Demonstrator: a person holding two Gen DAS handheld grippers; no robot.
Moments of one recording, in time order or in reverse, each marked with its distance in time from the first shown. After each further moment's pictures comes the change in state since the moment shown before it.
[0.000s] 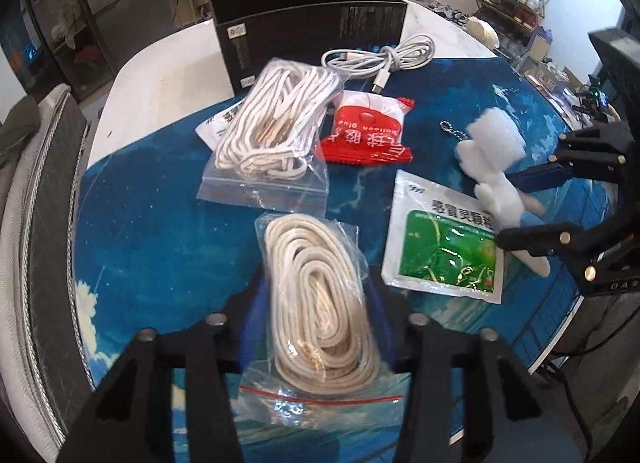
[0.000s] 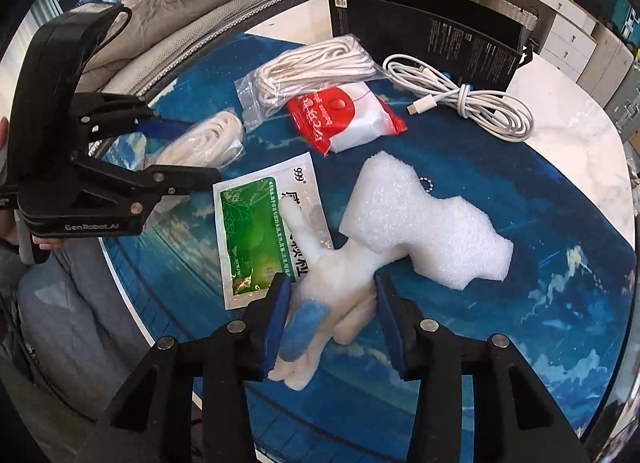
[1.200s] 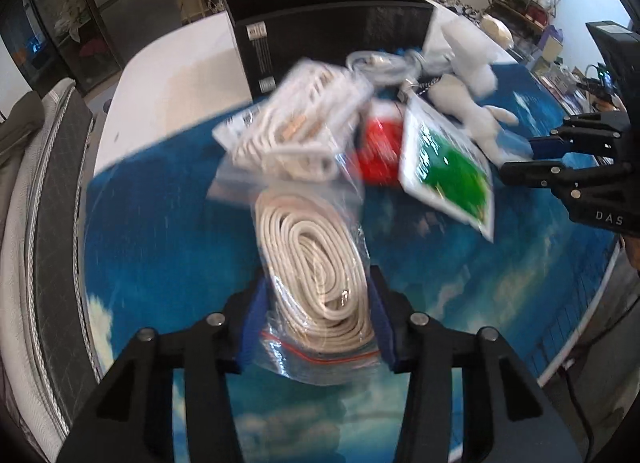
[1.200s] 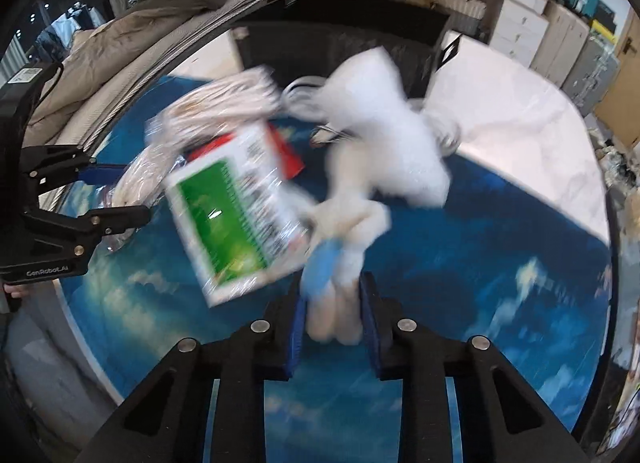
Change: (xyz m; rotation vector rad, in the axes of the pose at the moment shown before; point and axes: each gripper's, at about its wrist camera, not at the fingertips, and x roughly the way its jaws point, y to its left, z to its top) left arm 0.007 0.013 0.021 -0.018 0.040 0.024; right arm 0.006 -0.043 0.021 0.130 -0.044 -0.097
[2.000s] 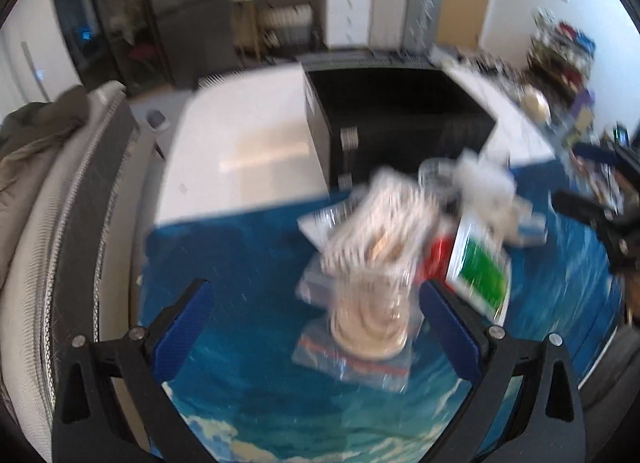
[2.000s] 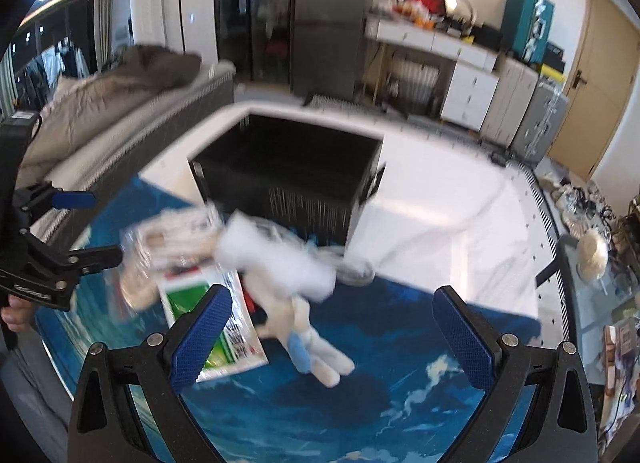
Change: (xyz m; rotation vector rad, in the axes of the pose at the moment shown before) left arm -0.035 0.049 0.032 -0.149 -0.165 0.082; right arm -0.068 -0.010 0.079 0.031 -0.266 -0.168
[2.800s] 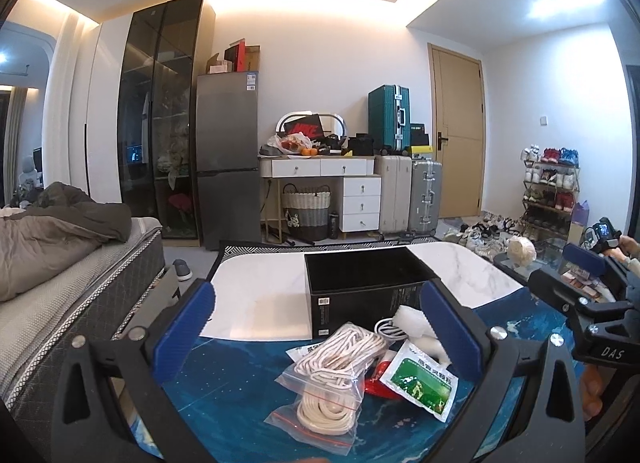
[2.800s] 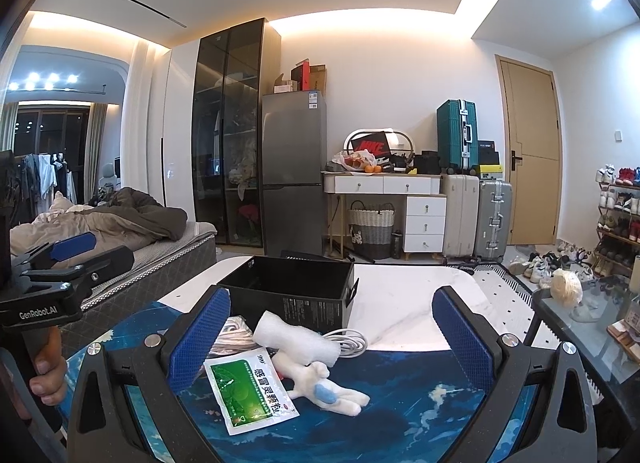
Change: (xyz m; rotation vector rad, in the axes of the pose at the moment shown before) left arm -0.098 -0.032 -0.059 -0.063 -0.753 0.060; right arm -0.096 0.030 -0.077 0.158 -0.672 -0.117
